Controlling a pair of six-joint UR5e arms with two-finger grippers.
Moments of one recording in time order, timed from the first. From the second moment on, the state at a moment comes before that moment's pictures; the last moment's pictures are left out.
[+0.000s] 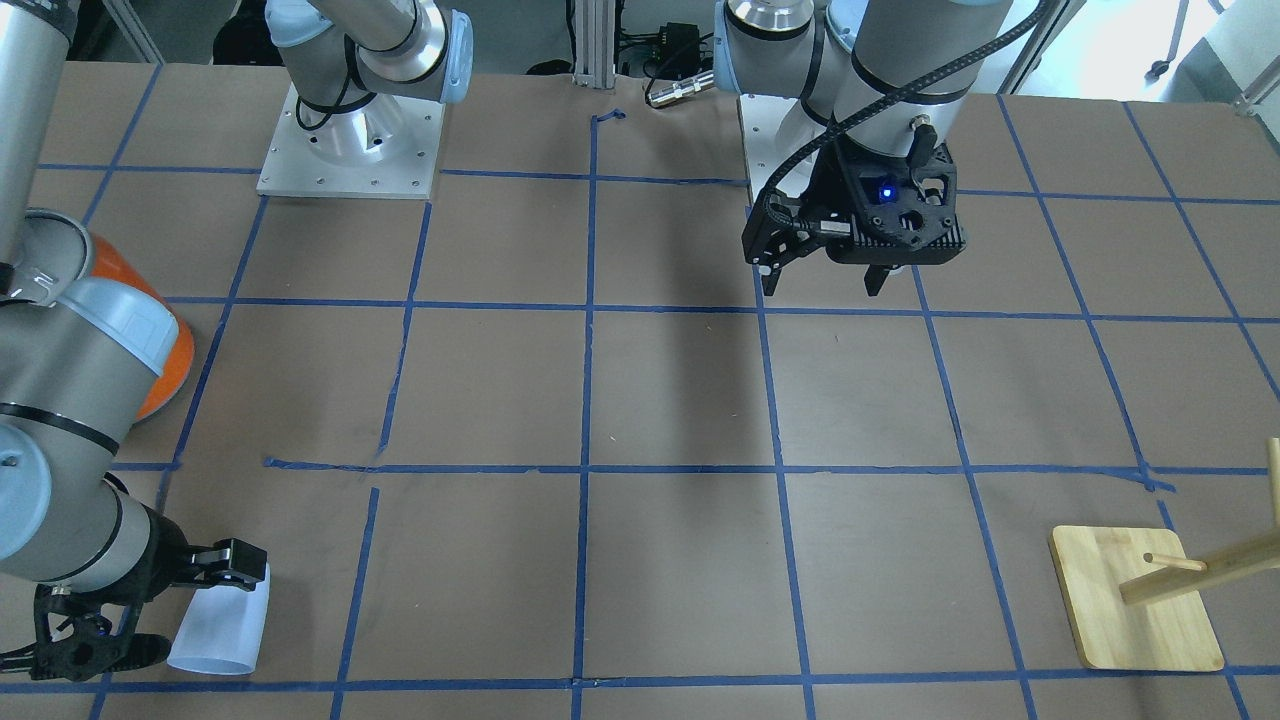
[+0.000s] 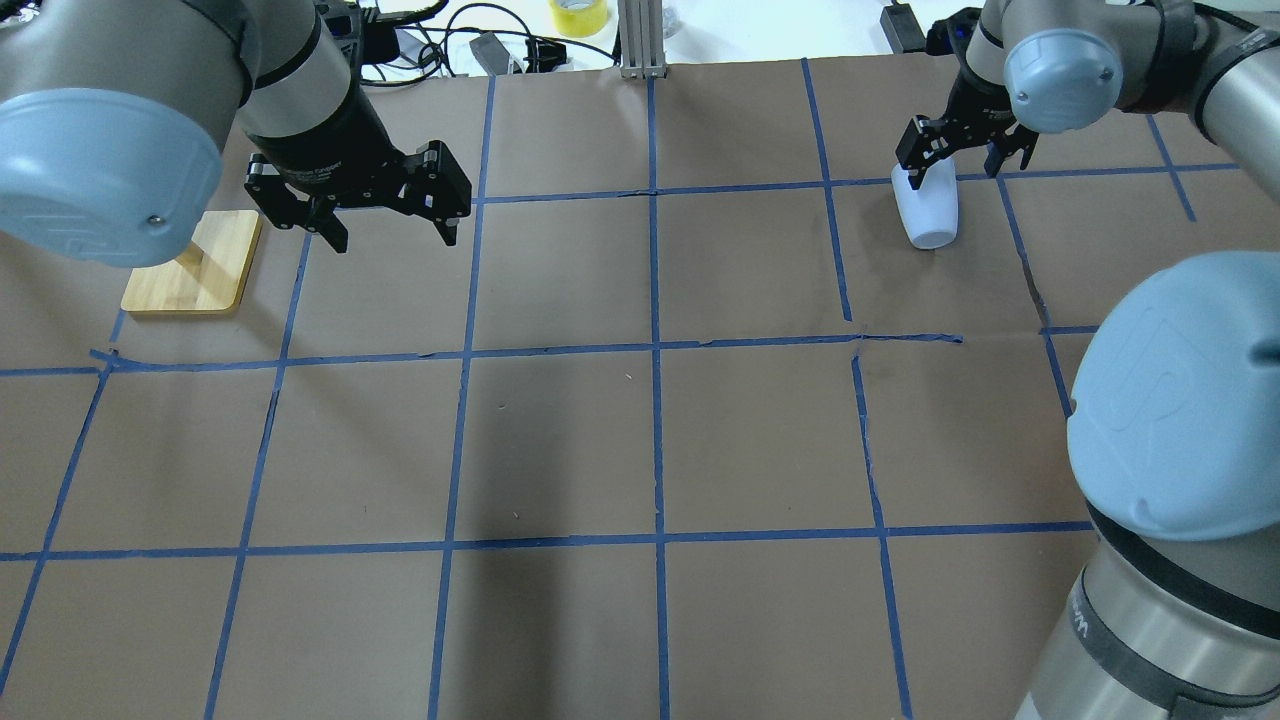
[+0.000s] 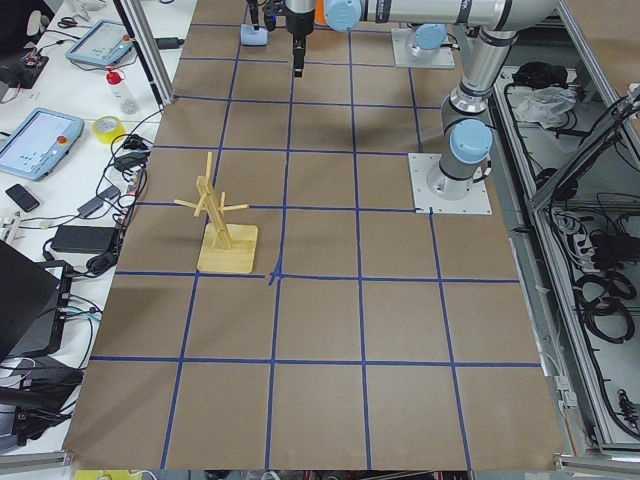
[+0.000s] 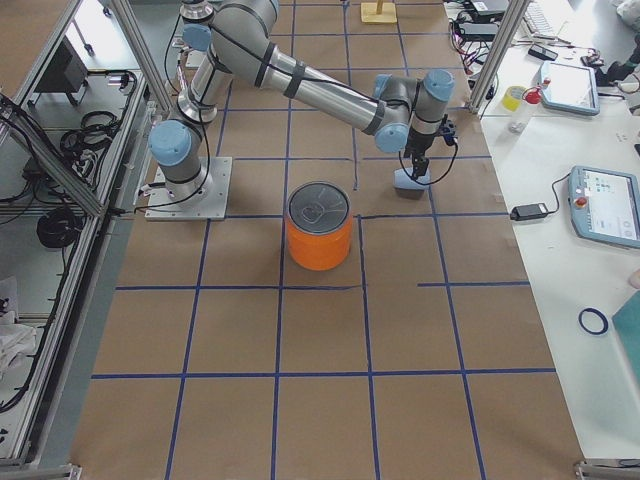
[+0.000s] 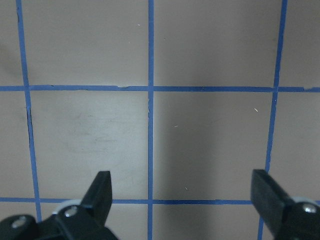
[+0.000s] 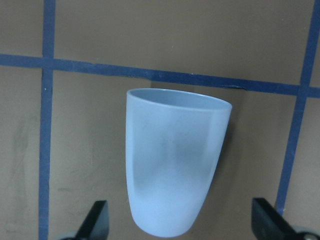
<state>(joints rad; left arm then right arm) -1.65 -1.60 -1.59 -1.46 1.58 -0.11 1.41 -0.95 1.38 -2.01 -1.61 -0.28</state>
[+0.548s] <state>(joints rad) -1.65 -1.60 -1.59 -1.46 1.58 -0.11 1.41 -0.89 1.39 -2.10 -1.61 -0.28</state>
